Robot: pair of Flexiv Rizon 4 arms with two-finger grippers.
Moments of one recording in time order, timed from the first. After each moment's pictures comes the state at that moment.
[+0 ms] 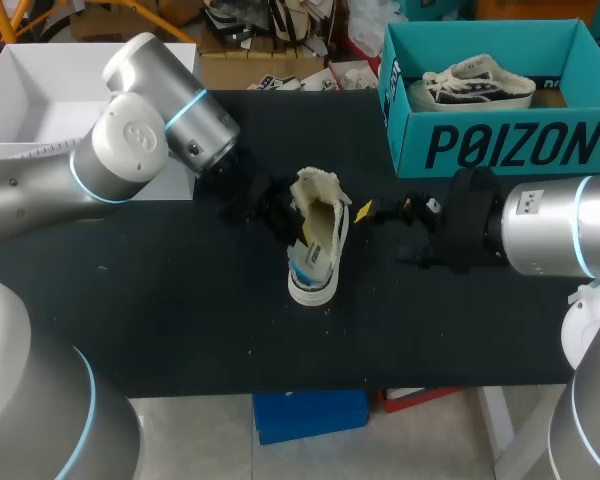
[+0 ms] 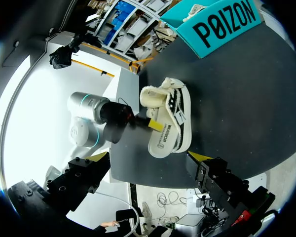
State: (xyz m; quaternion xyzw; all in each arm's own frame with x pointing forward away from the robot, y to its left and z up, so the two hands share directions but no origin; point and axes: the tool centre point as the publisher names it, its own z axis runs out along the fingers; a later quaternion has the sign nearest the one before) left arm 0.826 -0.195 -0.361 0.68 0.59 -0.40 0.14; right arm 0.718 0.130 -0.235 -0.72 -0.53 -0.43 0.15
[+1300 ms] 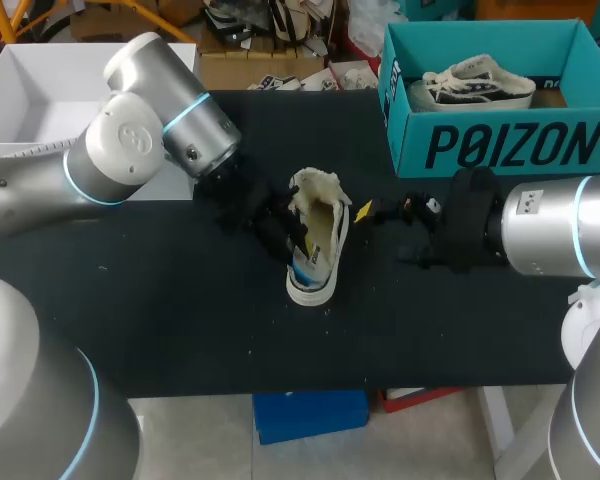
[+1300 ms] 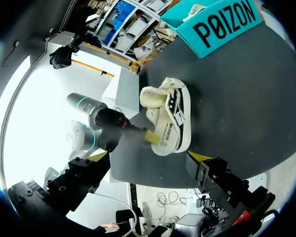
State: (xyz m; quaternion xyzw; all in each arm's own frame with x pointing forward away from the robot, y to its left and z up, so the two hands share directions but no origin) left arm 0.788 -0.189 -0.352 0.69 0.58 -0.41 0.11; right arm 0.718 0.130 -0.235 -0.72 -0.53 -0.43 0.15
